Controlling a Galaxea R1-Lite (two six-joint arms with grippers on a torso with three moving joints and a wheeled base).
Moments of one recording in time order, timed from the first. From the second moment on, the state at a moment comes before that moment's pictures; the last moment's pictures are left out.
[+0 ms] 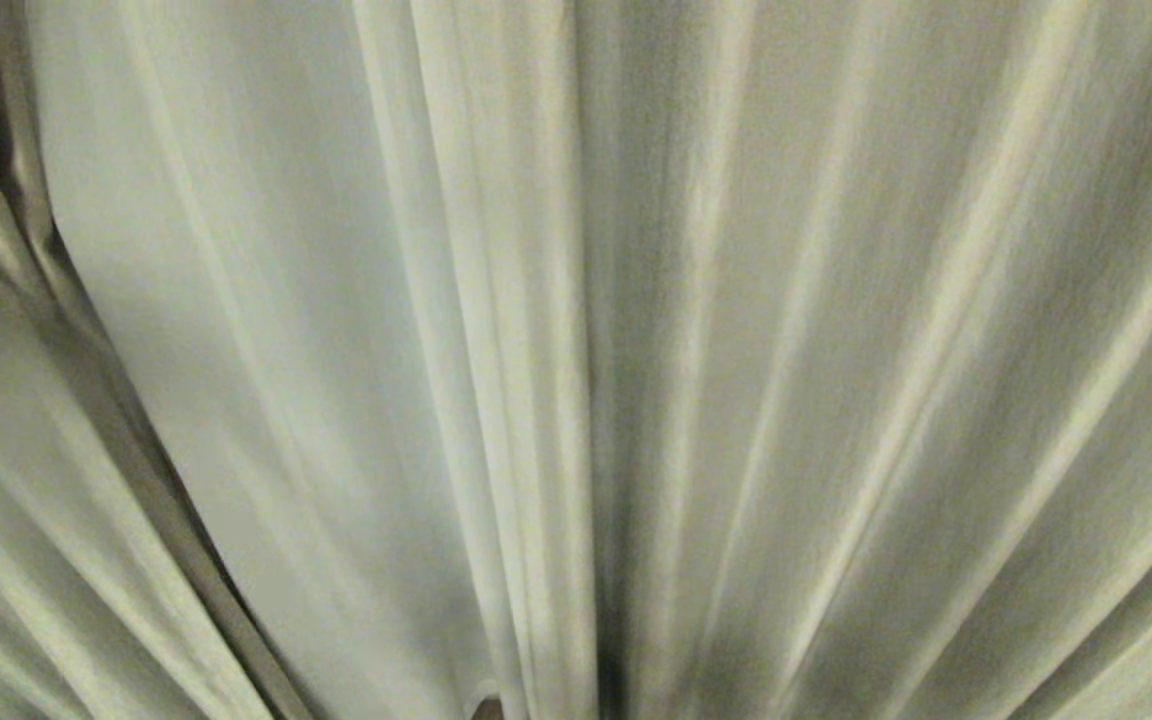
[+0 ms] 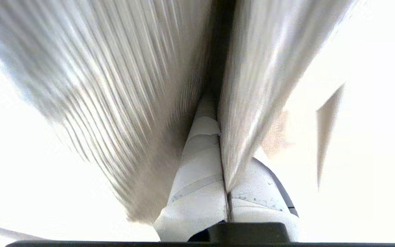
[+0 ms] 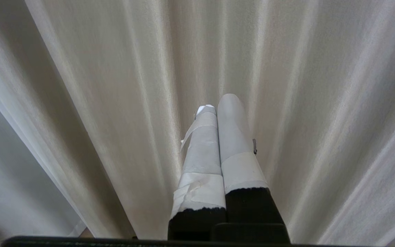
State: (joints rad) left arm 0.84 2.25 -2.00 -0.01 -0.57 0.46; right arm 0.00 0.00 0.00 -0.06 -0.01 0.03
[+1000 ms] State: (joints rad) left arm 0.79 2.02 -1.71 0.25 -0.56 0.46; right arm 0.00 0.00 0.00 -0.06 -0.01 0.03
